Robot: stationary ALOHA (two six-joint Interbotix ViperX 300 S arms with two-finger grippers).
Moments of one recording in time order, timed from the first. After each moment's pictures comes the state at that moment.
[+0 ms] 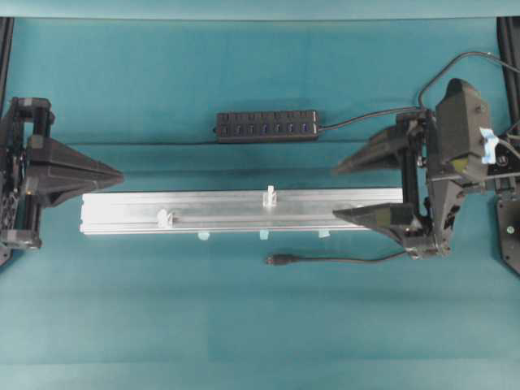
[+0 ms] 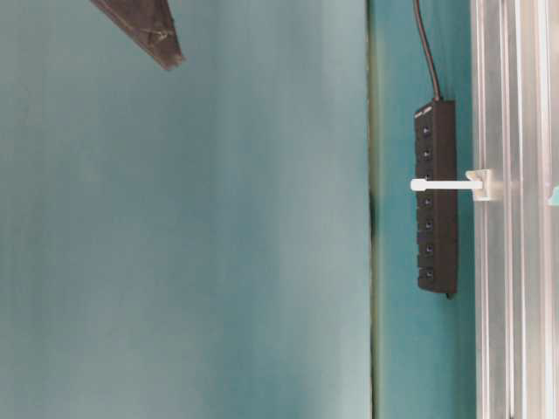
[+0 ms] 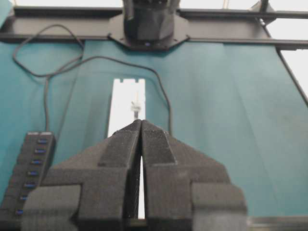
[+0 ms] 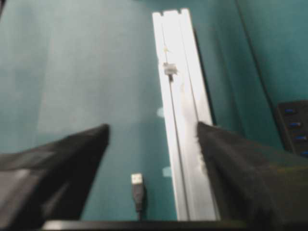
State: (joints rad) left arm 0.02 -0.86 1.08 0.01 -0.12 -0.01; right arm 0.01 -0.54 0.86 0.04 0.07 0.12
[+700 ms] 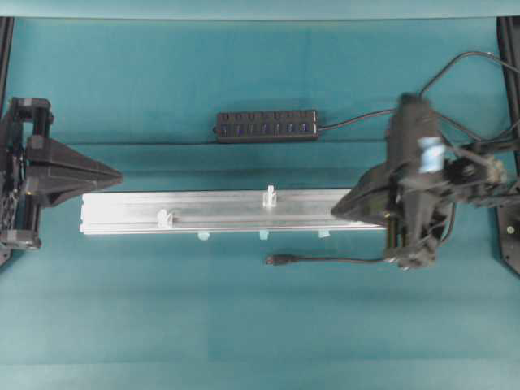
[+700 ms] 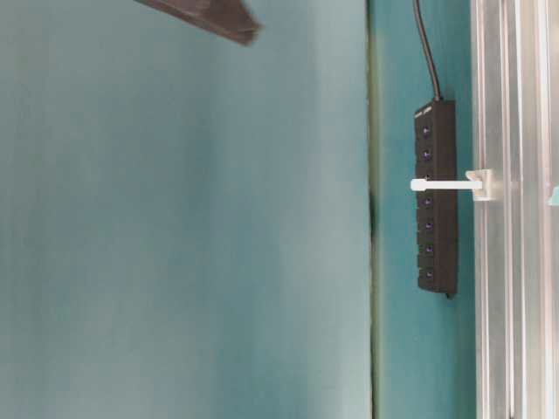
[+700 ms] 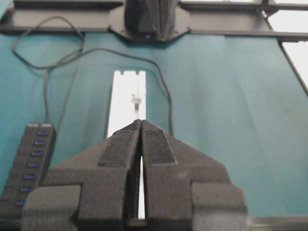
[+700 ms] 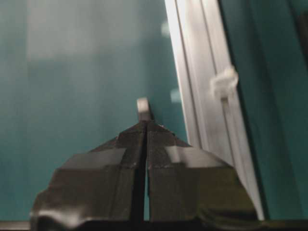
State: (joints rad) left arm 0.02 -0.86 1.07 0.01 -0.08 -0.01; right arm 0.04 -0.39 0.71 0.04 0.45 0.18
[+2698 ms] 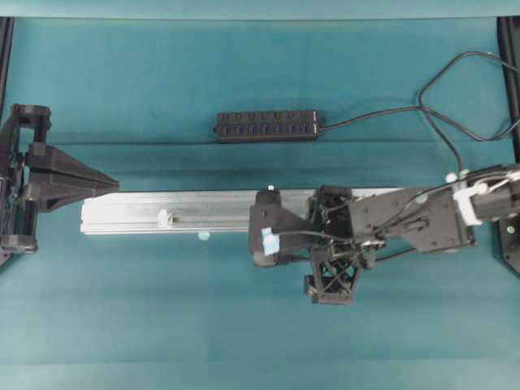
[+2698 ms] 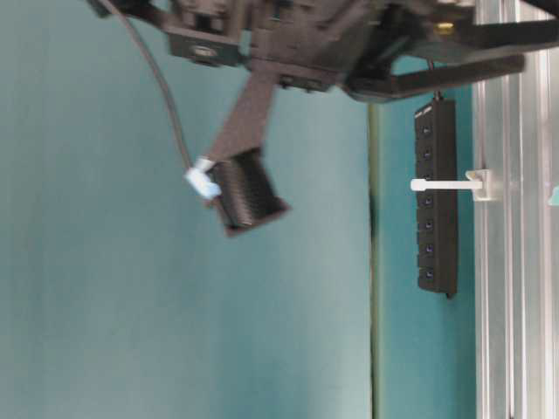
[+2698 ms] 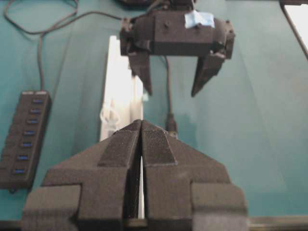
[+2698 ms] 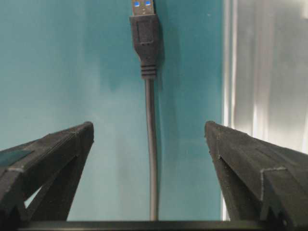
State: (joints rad) left arm 0.01 -0.88 1.08 0.01 0.02 -0.01; right arm 0.12 0.16 0.45 0.00 0.73 0.15
